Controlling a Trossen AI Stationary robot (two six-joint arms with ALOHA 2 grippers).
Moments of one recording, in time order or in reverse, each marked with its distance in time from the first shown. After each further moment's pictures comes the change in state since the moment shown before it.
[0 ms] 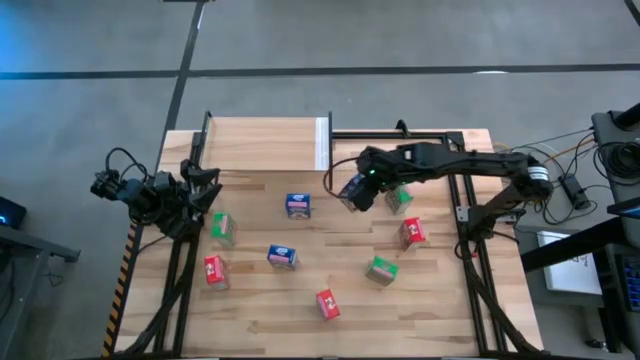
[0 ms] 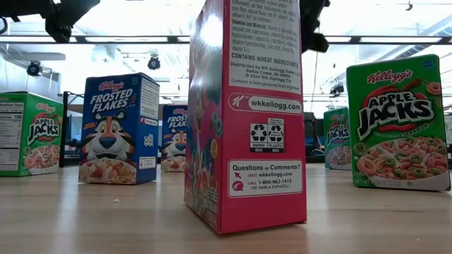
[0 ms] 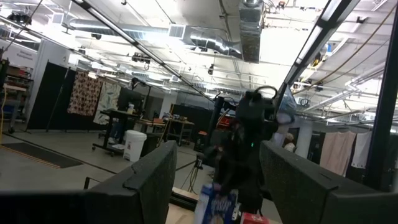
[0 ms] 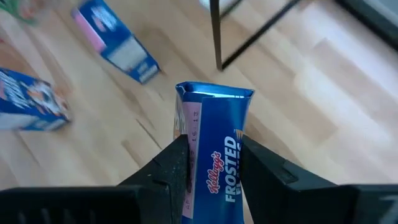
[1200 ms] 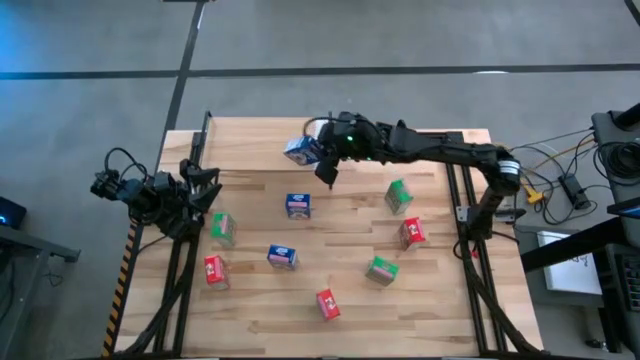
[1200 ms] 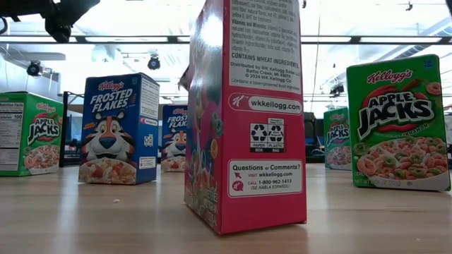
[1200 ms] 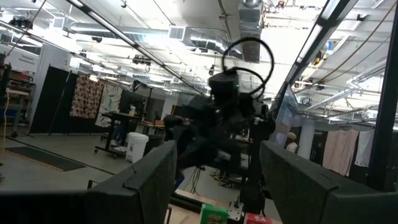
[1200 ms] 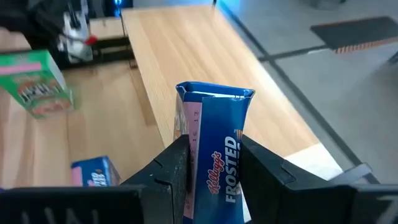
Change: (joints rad) left arm 0.000 -0.001 0.000 0.004 0.000 0.024; right arm -0.132 0.246 0.212 0.495 -0.008 -0.614
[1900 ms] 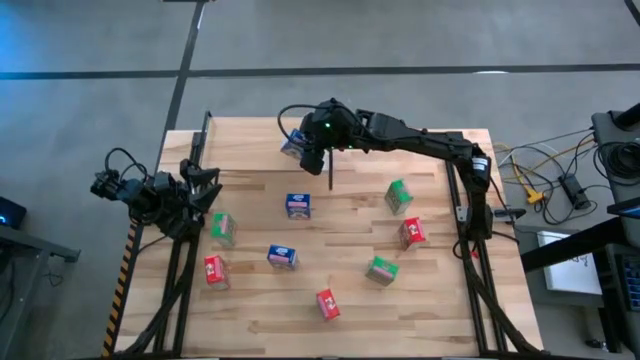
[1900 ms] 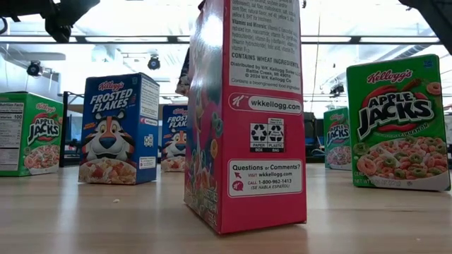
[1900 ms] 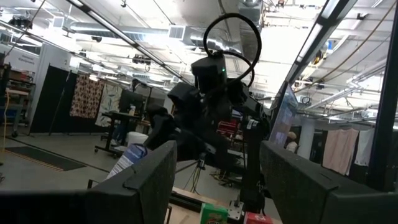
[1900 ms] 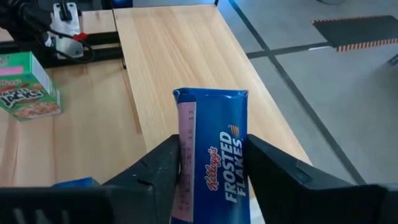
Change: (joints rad) left arm 0.000 0.000 0.000 -0.004 0.000 -0.001; right arm -0.024 0.204 0.351 -0.196 -0.010 -0.056
